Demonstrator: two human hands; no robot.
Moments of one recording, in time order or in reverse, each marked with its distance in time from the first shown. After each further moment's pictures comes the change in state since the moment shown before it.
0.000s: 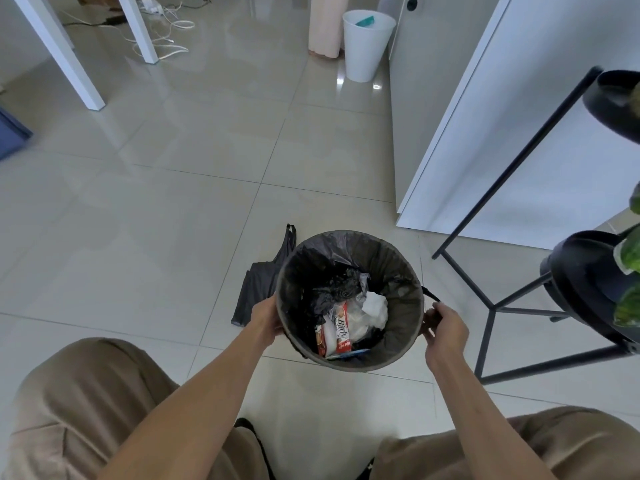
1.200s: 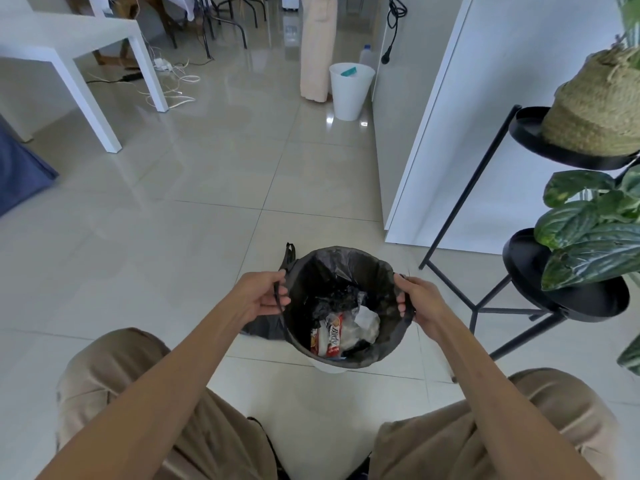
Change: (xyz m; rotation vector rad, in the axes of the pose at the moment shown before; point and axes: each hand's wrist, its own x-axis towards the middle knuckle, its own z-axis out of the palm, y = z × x) left_hand -0.125 0.069 -0.031 0.148 -0.154 0.212; right_hand -0.071 -0.066 0.006 -0.506 -0.521 -0.099
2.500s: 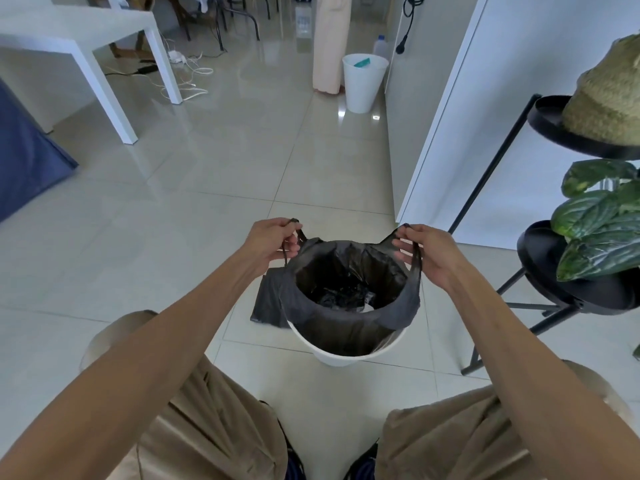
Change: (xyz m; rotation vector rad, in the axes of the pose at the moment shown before) left_hand -0.017 0.055 -0.001 0.023 0.034 0.306; right_hand -0.011 -0.076 0.021 0.194 -0.057 -0.074
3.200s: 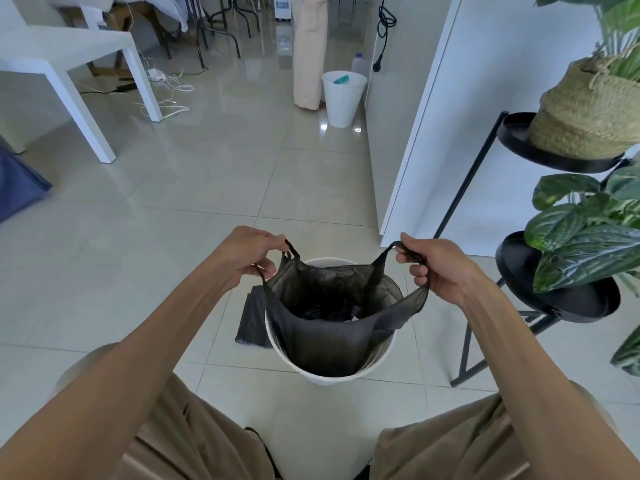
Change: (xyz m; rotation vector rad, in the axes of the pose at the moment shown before) left_hand -0.031 0.045 0.001 0.243 -0.040 0.019; right_hand -0.044 -0.039 -0.018 -0.187 -0.096 0.041
